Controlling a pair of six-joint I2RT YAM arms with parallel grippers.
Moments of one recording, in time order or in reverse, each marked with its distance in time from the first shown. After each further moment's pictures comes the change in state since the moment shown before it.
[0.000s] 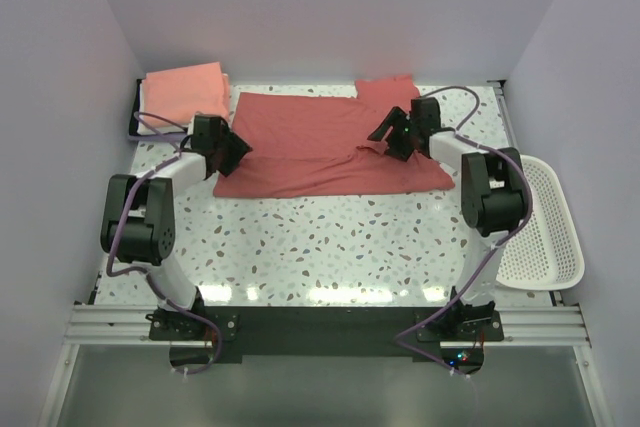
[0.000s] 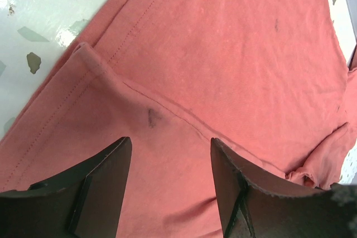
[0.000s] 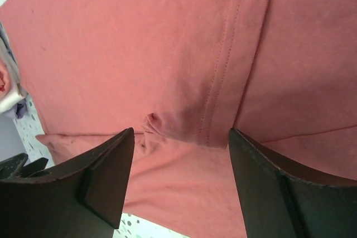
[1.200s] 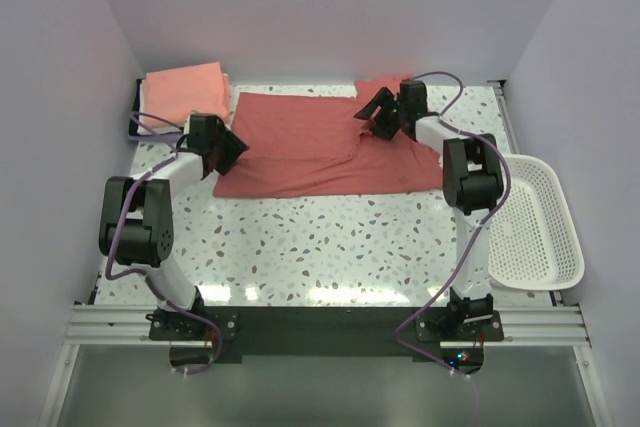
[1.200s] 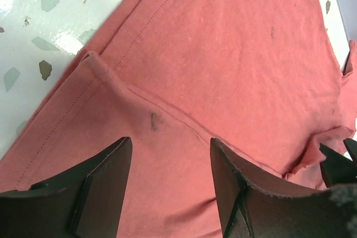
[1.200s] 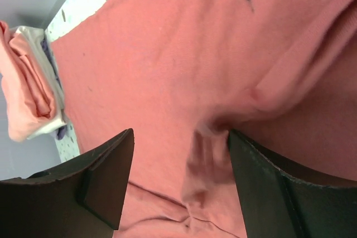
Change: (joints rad) left arm 0.019 -0.016 -0.002 -0.003 0.005 0.003; right arm 0.022 0.283 0.346 0.050 -0.082 0.069
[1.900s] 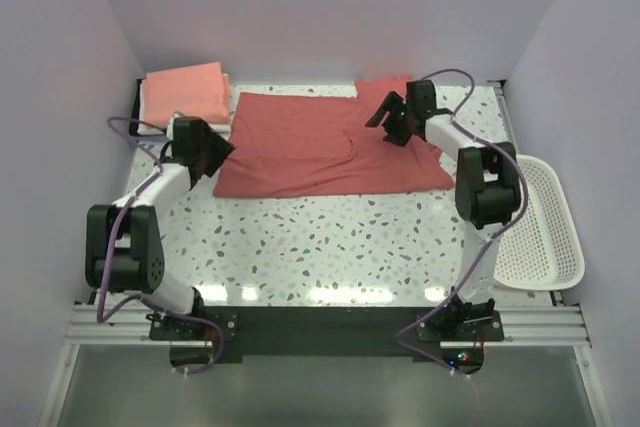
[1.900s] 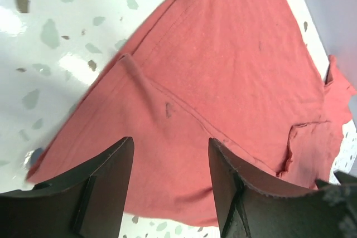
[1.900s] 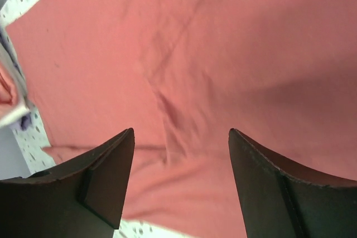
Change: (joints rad) left arm 0.043 -0.143 -0.066 -0.030 -0.020 0.033; right arm -0.002 -0.148 -0.073 -0.190 0.100 -0.080
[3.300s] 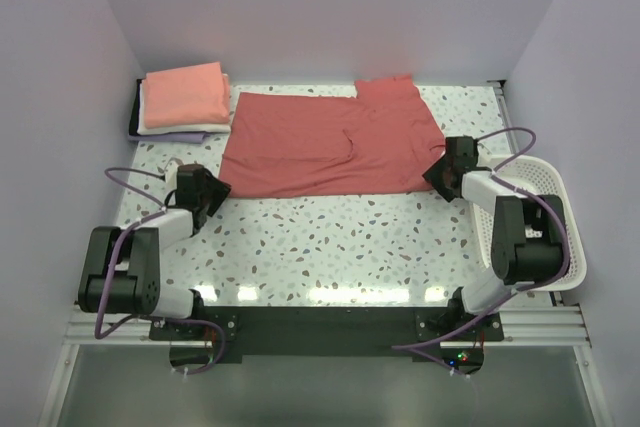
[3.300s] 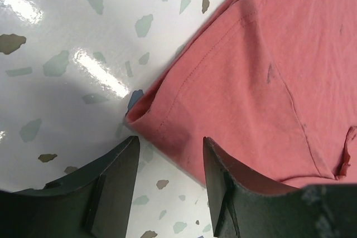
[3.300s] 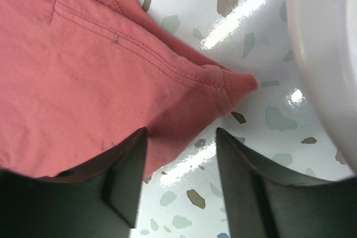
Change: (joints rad) left arm 0.000 -0.180 -0.470 0.281 -0.106 -0.071; right arm -0.155 -0.544 -0.754 0.048 0.413 0.043
